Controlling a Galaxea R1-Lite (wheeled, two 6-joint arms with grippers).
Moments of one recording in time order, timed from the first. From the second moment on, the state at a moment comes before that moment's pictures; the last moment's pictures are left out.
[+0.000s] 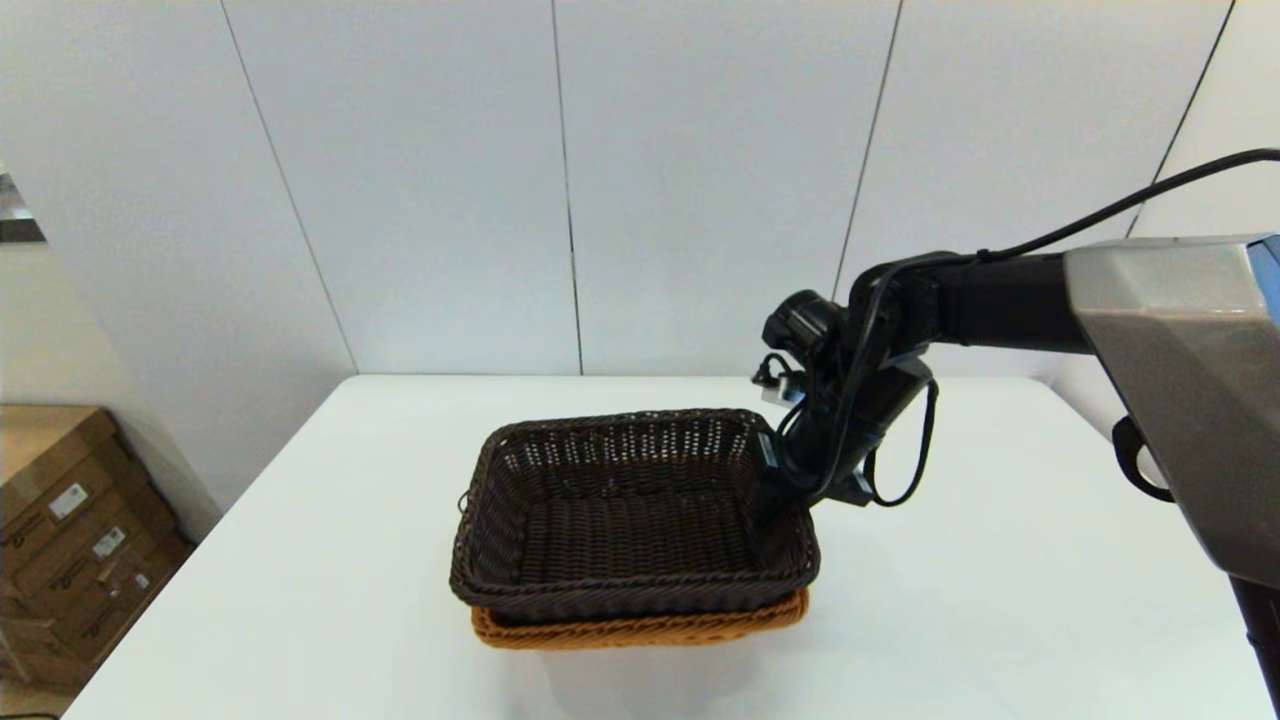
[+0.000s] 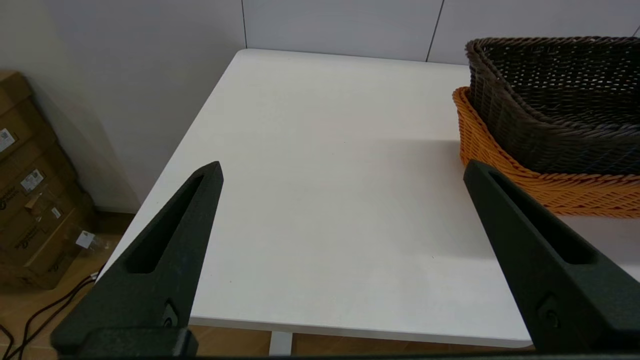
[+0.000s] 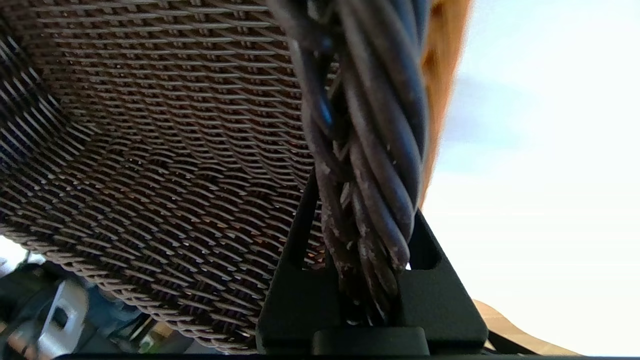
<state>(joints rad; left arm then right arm) 0.00 0.00 -0.03 0.06 0.03 -0.09 0.44 2.29 -1.90 0.99 0.34 0.42</state>
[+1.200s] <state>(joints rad) 0.00 0.00 -0.03 0.06 0.03 -0.09 0.43 2.21 -1.91 0.99 0.33 0.42</state>
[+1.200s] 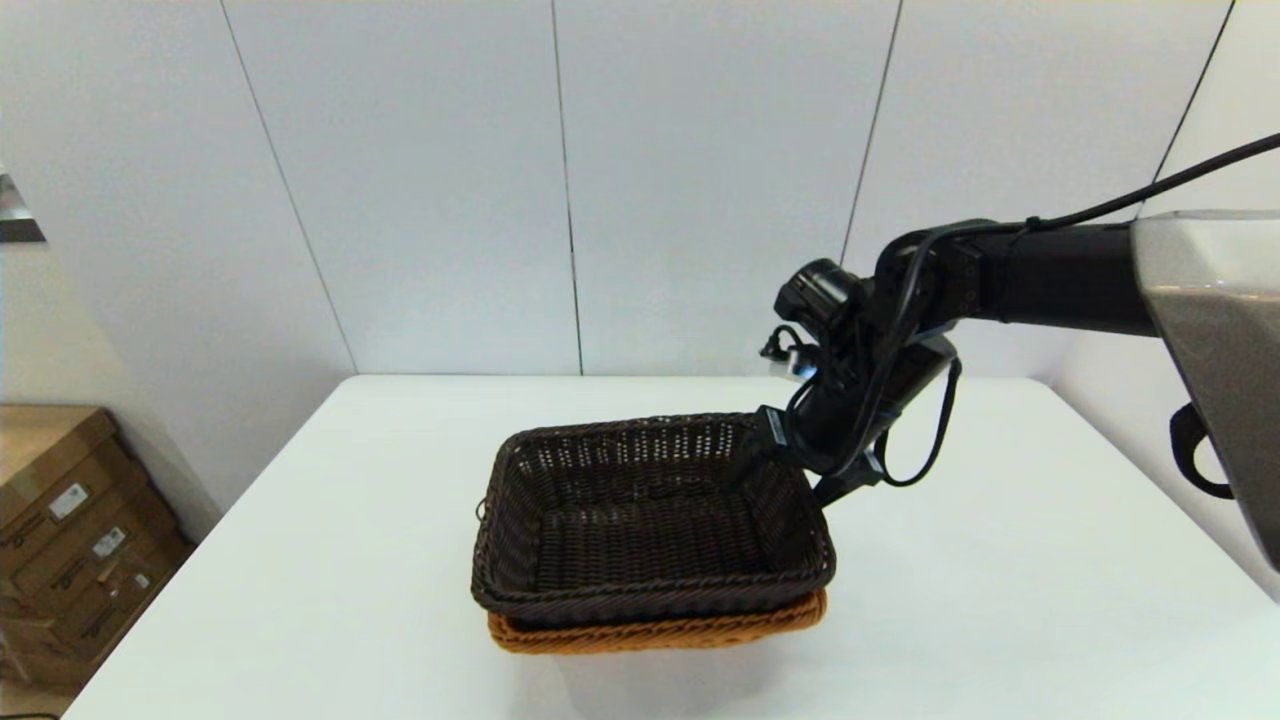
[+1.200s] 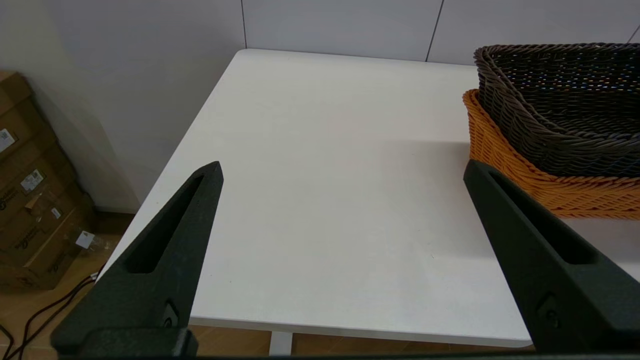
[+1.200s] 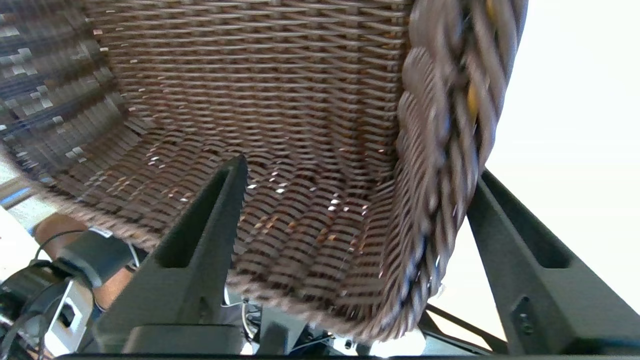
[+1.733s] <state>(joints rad) 0.00 0.00 -0.03 0.06 0.03 -0.09 0.43 2.02 -1.90 0.99 0.32 0.43</state>
